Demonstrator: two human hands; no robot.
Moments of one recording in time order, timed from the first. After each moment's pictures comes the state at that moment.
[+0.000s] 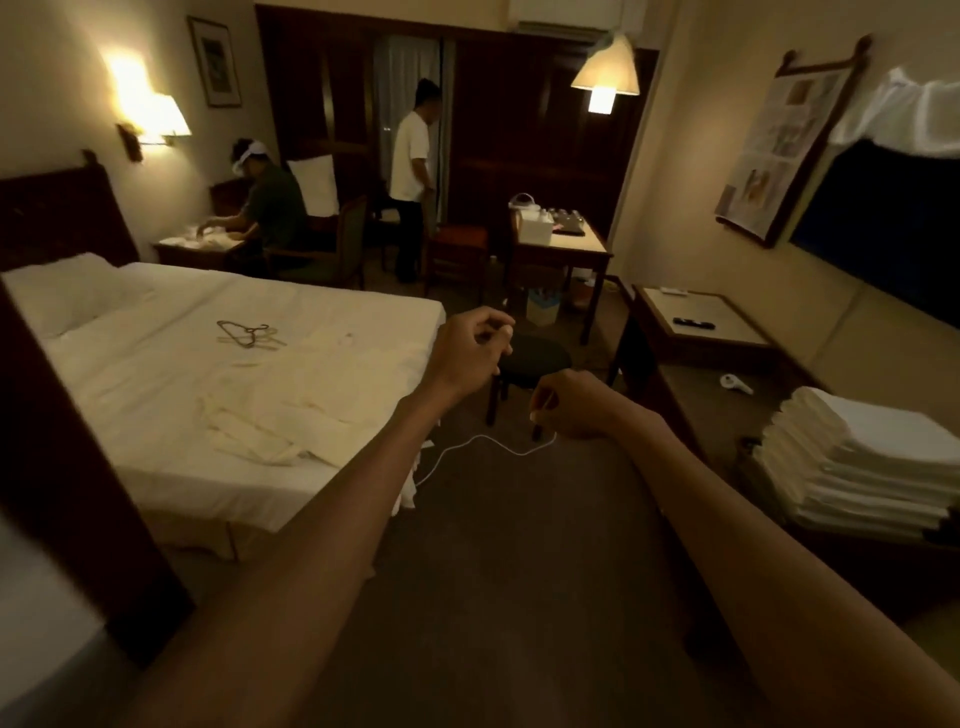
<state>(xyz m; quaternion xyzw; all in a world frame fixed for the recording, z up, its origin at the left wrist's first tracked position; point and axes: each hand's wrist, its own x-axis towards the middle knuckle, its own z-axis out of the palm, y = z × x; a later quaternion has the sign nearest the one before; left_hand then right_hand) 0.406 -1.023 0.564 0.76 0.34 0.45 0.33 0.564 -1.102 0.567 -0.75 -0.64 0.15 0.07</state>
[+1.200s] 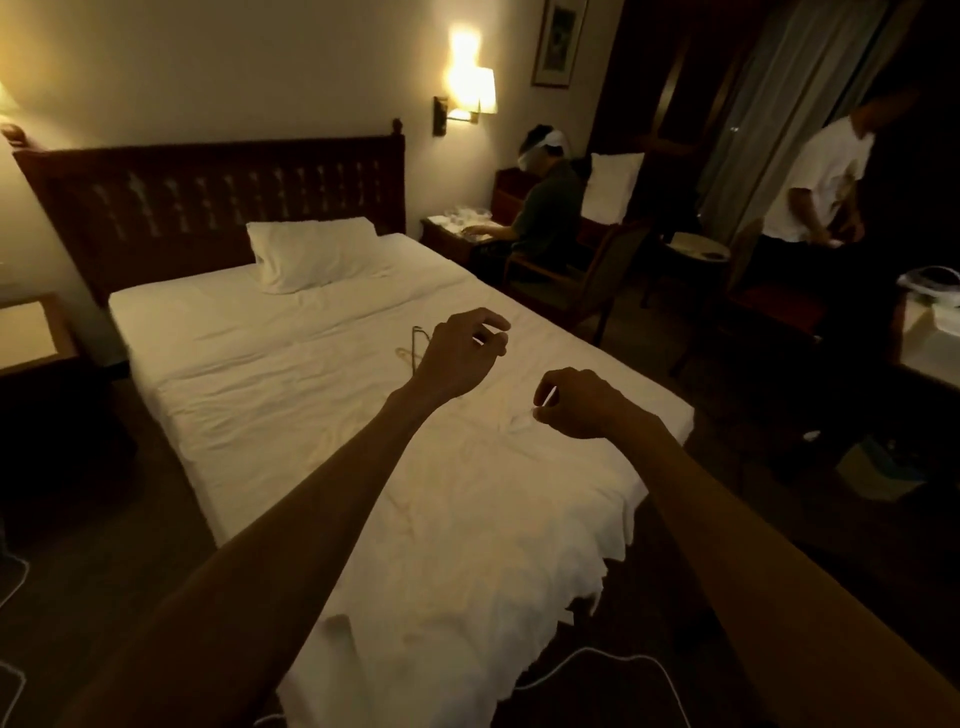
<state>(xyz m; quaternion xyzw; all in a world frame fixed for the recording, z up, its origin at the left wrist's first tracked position) 0.325 -0.229 0.475 0.59 0.64 0.46 0.18 0.503 -0.188 0.478 -0.50 -0.84 0.18 -0.01</state>
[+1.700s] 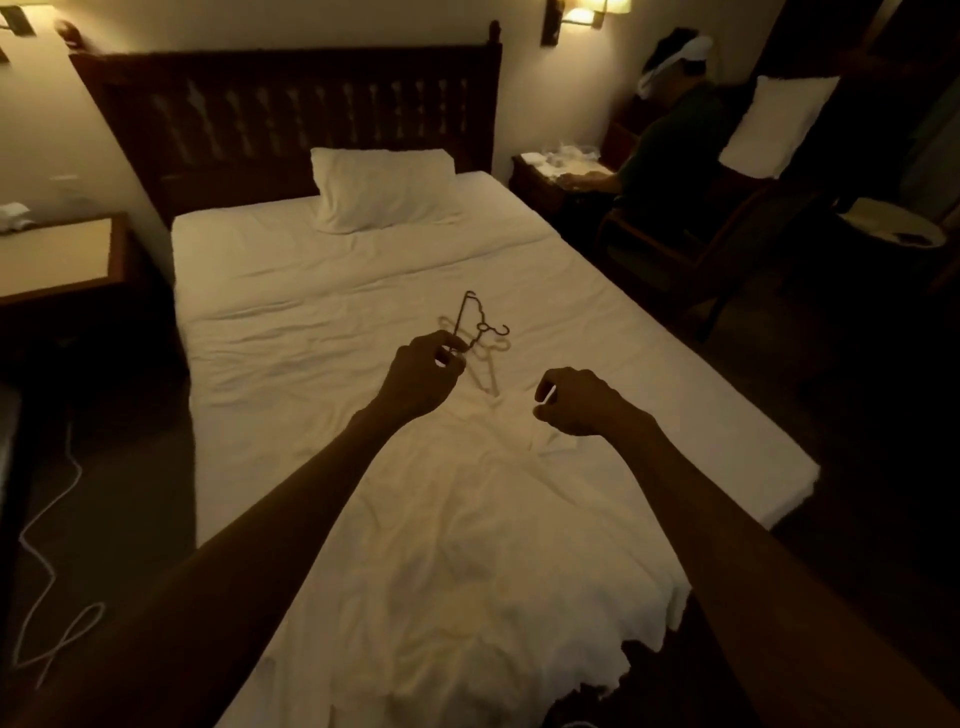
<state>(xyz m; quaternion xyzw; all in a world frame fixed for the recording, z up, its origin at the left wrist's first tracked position) 0.251 0.000 0.329 0.44 0.79 0.39 0.16 0.441 0.123 0.350 -0.42 -0.87 0.24 -0.08</state>
